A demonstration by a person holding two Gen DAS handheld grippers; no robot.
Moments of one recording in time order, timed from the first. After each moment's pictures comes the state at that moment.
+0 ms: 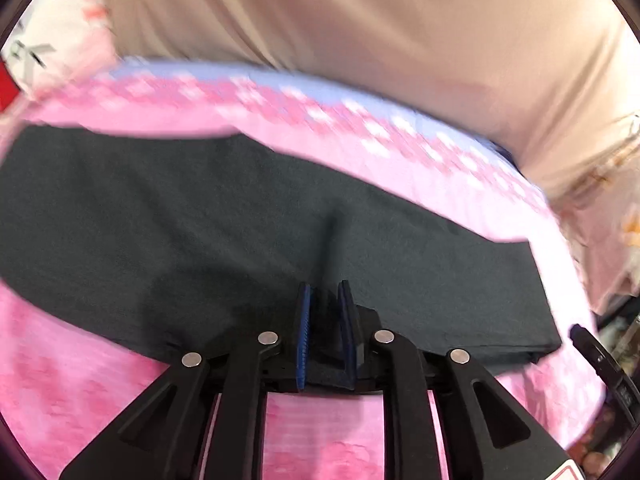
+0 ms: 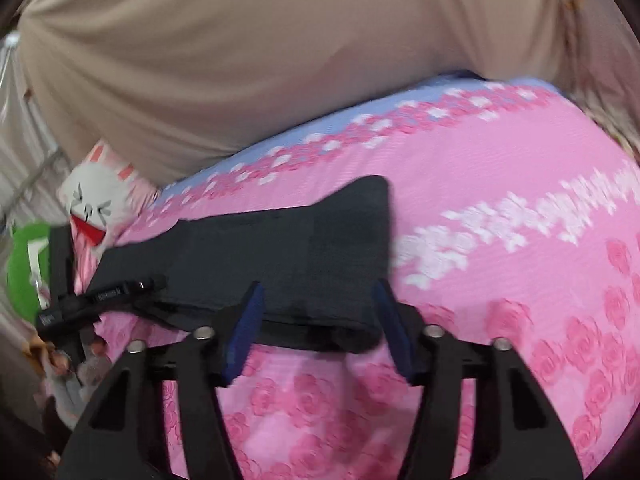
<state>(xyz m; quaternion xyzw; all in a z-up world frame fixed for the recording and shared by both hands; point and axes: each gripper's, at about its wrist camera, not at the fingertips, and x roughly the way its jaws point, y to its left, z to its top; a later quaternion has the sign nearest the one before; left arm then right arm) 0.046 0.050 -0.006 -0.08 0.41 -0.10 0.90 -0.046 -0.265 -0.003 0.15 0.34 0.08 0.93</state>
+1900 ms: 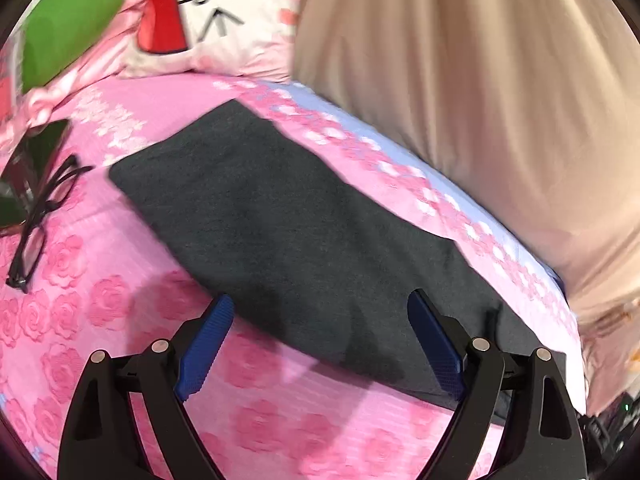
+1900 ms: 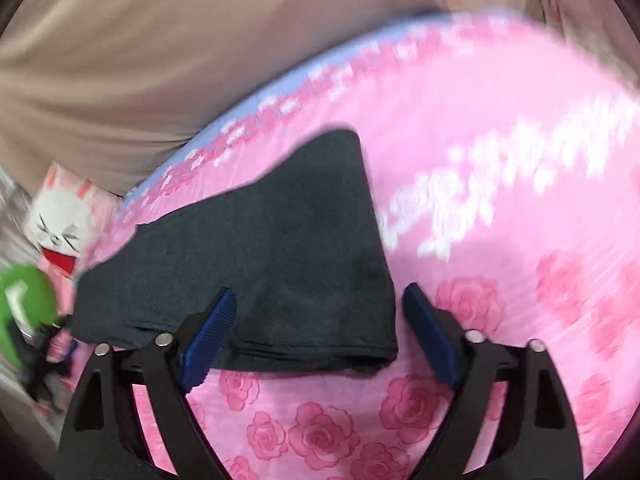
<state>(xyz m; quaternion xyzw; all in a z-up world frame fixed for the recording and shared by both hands) 0.025 0.239 -0.005 -0.23 0.35 0.00 0.91 -0.019 -0.288 -0.048 0.28 0.39 0.03 0.88</state>
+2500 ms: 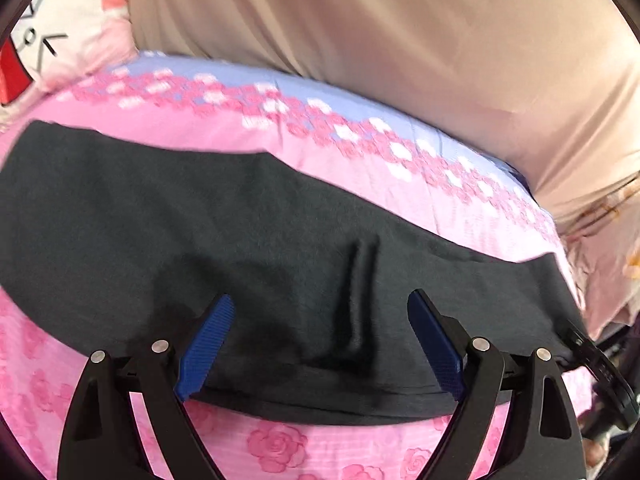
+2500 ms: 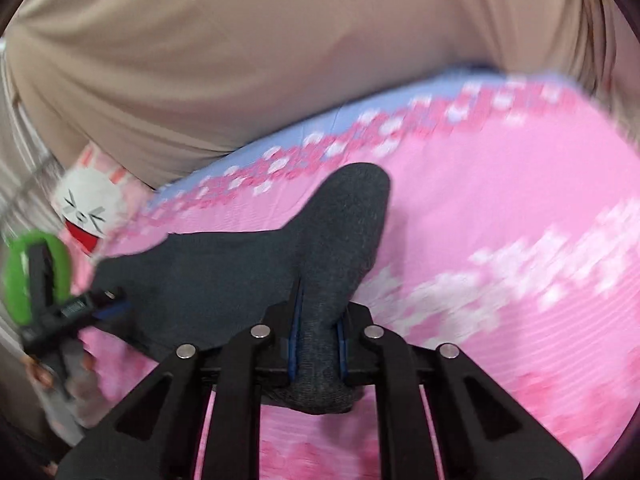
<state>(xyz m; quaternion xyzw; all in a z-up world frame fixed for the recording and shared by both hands) 0.075 0.072 0.001 -0.12 0.43 -0.09 0.89 -0.004 -0.297 -0.002 0.17 0.35 0.08 0.92</state>
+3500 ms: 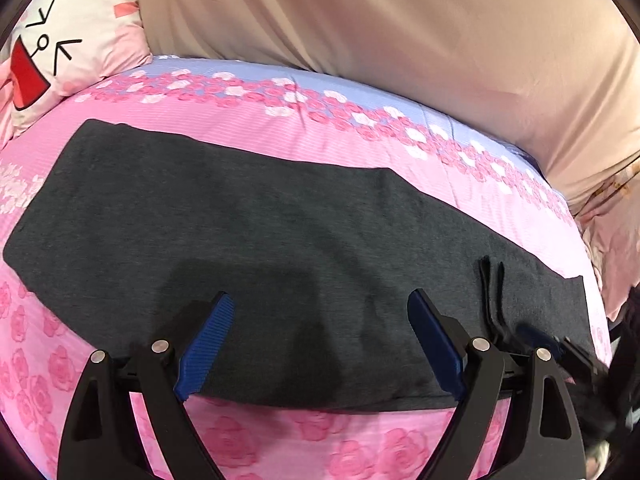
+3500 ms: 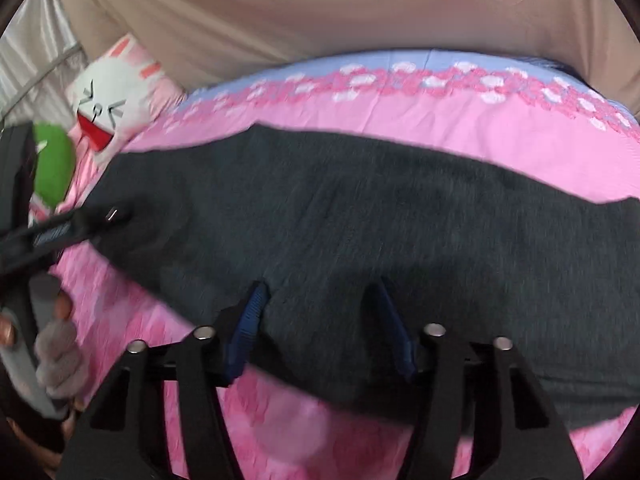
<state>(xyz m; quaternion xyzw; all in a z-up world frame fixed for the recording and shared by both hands) 0.049 0.085 -0.012 -0.09 0.43 -0.08 0.89 0.019 -0.187 -0.047 0.07 0.42 0.13 0.89</state>
